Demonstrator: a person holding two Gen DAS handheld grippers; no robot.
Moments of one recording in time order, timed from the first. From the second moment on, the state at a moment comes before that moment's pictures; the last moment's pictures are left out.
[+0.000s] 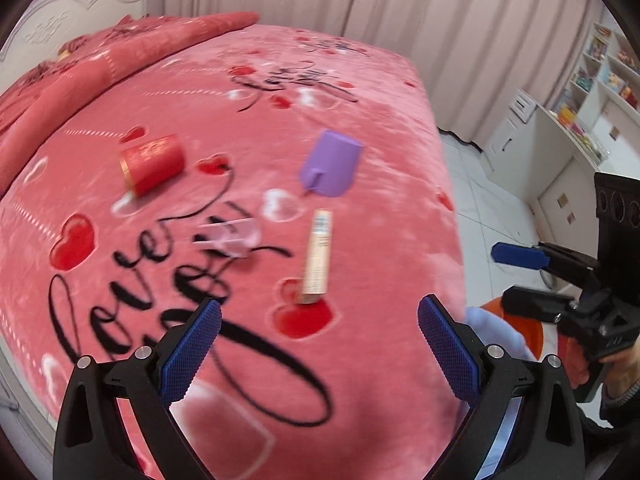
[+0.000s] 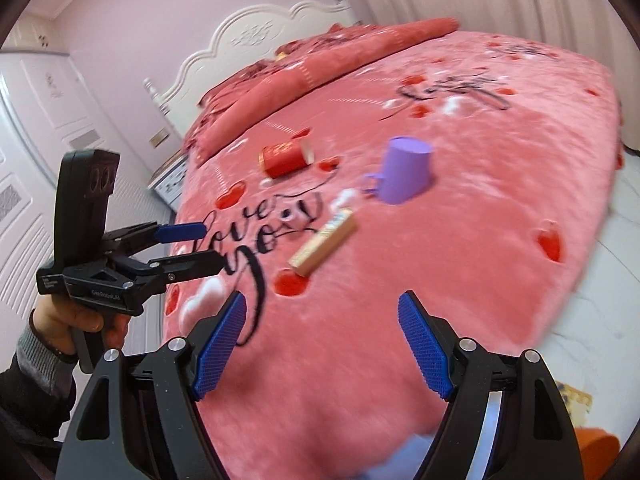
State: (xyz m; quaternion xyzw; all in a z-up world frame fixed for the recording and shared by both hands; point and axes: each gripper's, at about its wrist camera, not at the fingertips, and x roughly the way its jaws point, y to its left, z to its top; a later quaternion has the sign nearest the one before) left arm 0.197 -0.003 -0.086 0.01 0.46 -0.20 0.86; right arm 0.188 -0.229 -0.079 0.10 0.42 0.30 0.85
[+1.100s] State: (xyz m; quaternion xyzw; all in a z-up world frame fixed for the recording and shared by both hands) left arm 0.402 0.119 -0.142 -0.07 0.46 -0.20 0.86; right arm 0.294 -0.139 -0.172 0.09 0.48 0.29 0.82
